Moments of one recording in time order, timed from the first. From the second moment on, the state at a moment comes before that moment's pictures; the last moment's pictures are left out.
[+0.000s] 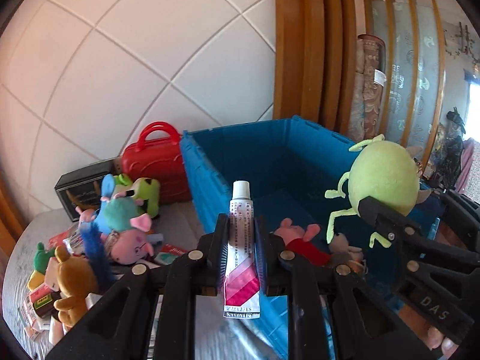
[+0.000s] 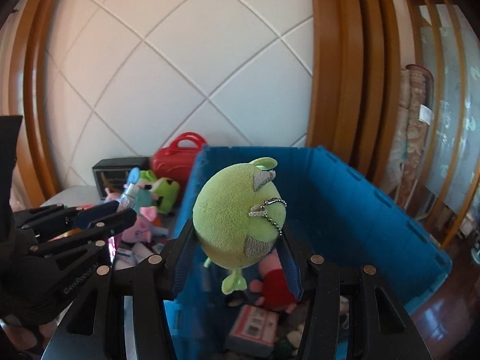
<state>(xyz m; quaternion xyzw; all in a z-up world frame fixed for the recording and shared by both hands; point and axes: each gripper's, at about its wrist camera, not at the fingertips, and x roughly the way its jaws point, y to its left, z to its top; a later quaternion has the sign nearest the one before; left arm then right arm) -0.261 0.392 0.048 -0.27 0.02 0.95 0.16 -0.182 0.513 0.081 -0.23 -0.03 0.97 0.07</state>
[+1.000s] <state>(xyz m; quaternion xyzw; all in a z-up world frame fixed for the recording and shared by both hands) -0.270 0.493 0.029 -0.36 0.08 0.91 0.17 -0.189 0.640 0.039 -0.30 -0.06 0.93 0.18</state>
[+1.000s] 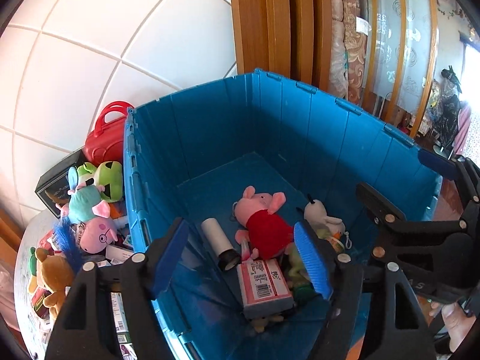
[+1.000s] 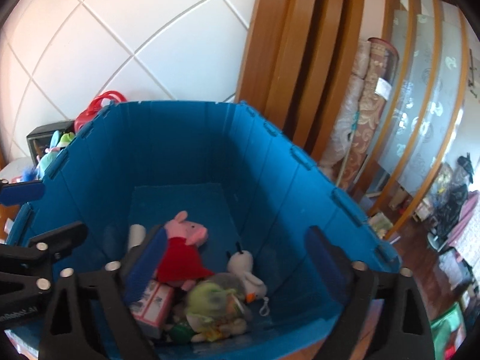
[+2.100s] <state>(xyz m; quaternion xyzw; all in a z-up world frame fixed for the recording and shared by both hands) -0.202 0.249 0.025 -0.30 -0.03 0.95 0.01 -0.165 0.464 0.076 -0.21 -0.04 0.98 0.03</state>
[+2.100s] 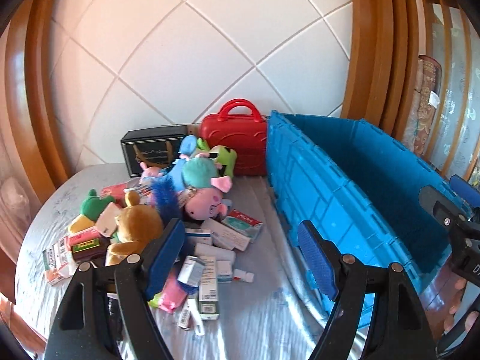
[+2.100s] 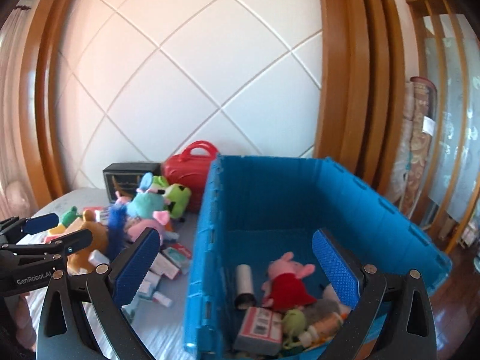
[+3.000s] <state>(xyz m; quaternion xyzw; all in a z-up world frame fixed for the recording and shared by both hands) -0.194 0.059 -0.146 -0.45 -0.06 0.89 -0.07 -0.247 0.292 -0.106 -0.42 -0.03 0.90 -0.07</state>
